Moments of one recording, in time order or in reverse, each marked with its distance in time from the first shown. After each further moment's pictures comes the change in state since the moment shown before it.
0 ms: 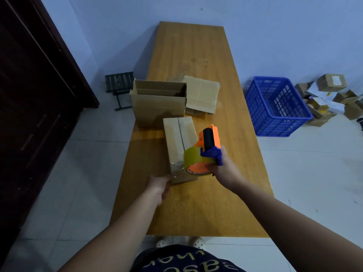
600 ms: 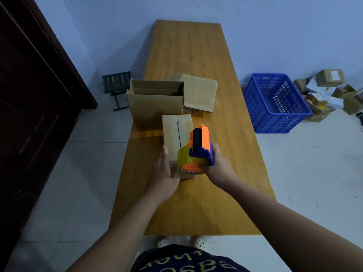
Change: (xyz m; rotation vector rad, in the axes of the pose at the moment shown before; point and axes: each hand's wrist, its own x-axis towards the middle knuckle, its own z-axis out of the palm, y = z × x) left_hand -0.020 0.010 -0.001 0.684 -0.147 0.731; right_hand 0.002 -0.004 0.012 -0.068 0.053 -0.034
